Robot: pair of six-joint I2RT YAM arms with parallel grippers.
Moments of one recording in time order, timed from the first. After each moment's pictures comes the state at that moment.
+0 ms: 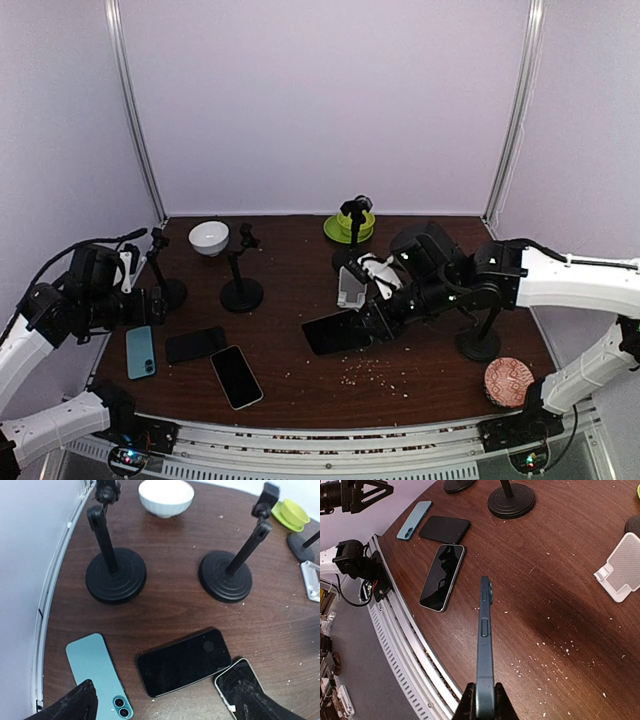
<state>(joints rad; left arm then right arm) -0.41 0.64 0.73 -0.87 -0.22 -0.37 1.07 1.37 1.13 -0.54 -0.14 0.37</state>
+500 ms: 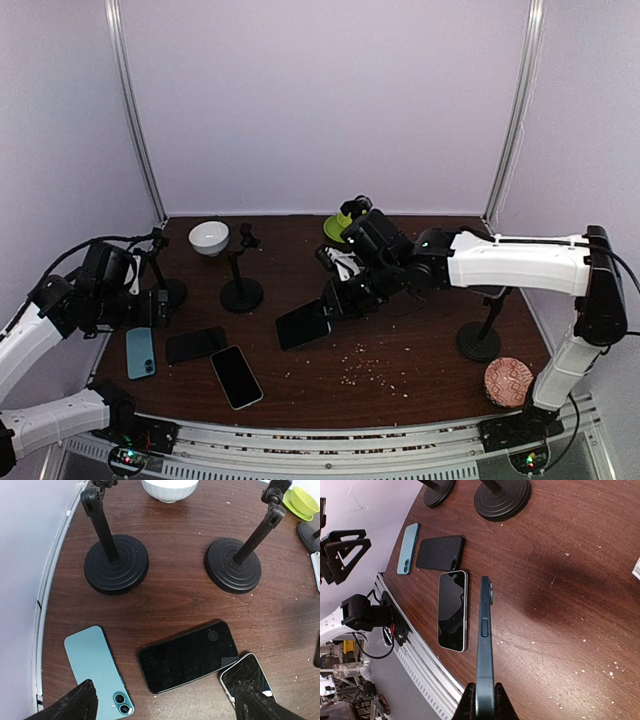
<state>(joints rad) -0.41 0.73 0.73 -0.88 -0.22 -0.38 0.99 1.69 1.35 -0.48 -0.28 0.65</state>
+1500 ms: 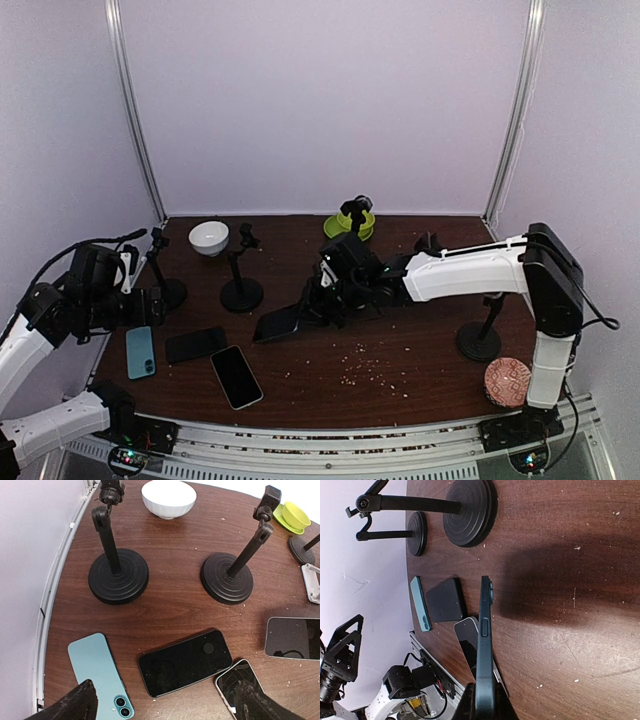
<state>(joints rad) -0.41 0.65 0.73 -0.88 -0.23 -0.38 0.97 1.91 1.34 -0.13 -0.31 1.18</state>
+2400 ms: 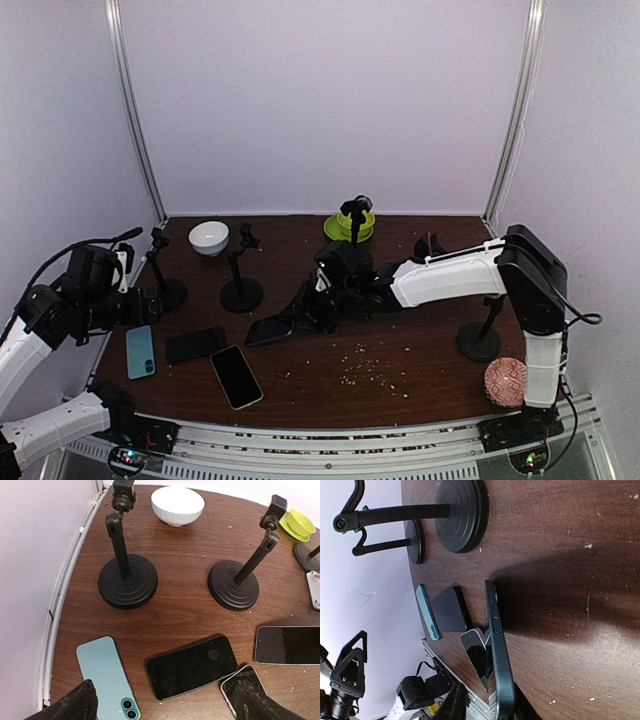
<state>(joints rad) -0.41 0.62 0.73 -0.88 -0.28 -0.38 0.96 2.01 1.35 0.00 -0.35 1.31</state>
